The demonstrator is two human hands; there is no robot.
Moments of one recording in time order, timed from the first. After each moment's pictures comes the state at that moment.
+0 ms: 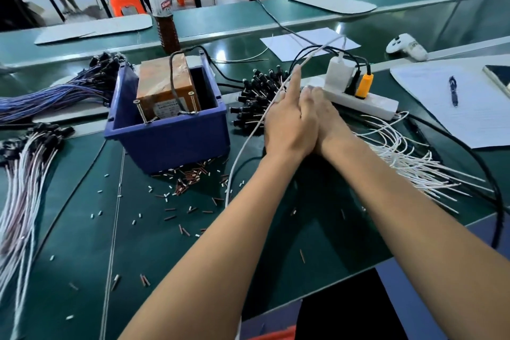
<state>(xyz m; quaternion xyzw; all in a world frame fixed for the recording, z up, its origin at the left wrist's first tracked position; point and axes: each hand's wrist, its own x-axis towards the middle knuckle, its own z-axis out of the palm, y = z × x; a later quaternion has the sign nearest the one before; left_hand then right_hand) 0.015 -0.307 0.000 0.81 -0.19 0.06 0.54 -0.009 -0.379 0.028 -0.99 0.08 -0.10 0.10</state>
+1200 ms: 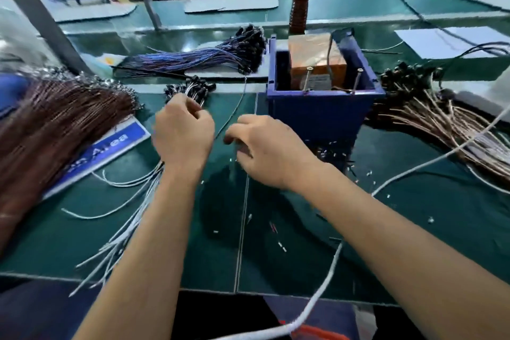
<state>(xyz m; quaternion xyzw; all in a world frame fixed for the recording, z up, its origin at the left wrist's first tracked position) 0.004 0.047 0.014 0.90 0.21 0.27 0.28 -0.014 -0.115 0.017 -0.91 -0.34 -0.09 0.20</state>
